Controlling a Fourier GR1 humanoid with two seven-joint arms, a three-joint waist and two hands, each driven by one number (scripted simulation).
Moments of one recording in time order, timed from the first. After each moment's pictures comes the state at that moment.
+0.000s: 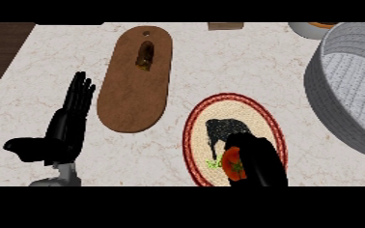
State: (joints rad) left arm -0.02 0.06 0.00 -1.68 0.04 0.11 0.02; right arm 0.07 -0.17 0.52 -1.73 1.11 0.03 0.41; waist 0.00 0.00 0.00
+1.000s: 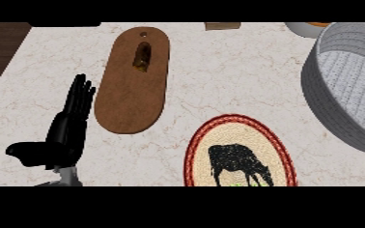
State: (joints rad) left arm 0.01 0.05 -0.02 -1.71 0.01 0.13 0.03; right arm 0.52 -0.69 0.38 -1.80 0.67 -0.37 -0.46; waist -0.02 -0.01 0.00
